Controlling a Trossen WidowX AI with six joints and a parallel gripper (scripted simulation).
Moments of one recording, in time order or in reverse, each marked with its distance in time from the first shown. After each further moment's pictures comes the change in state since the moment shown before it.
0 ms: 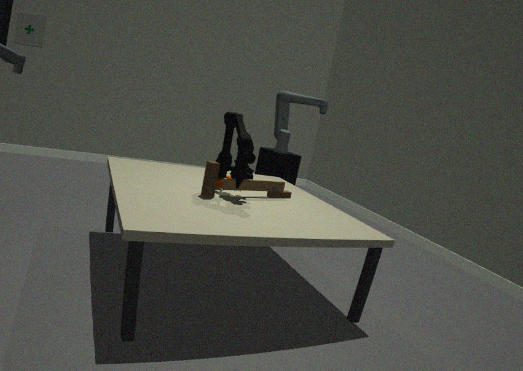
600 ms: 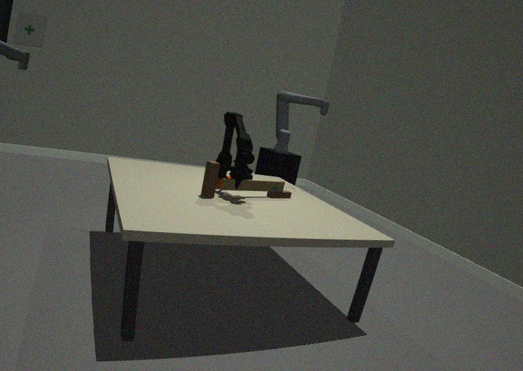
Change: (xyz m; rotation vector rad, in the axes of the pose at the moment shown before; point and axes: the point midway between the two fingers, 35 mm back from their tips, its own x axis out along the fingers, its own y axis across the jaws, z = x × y) arm 0.001 0.000 -0.005 0.000 -0.004 0.003
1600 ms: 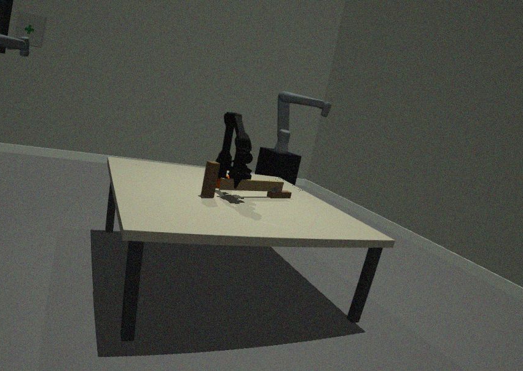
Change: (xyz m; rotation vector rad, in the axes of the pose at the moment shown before) arm -0.001 -0.001 -0.010 -0.001 0.003 -0.003
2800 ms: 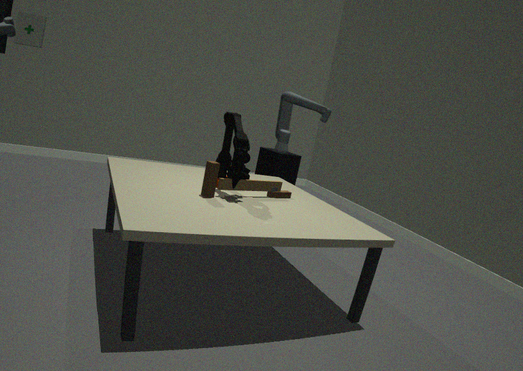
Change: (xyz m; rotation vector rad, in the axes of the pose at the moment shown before) arm 0.000 0.001 -0.011 0.001 0.000 0.000
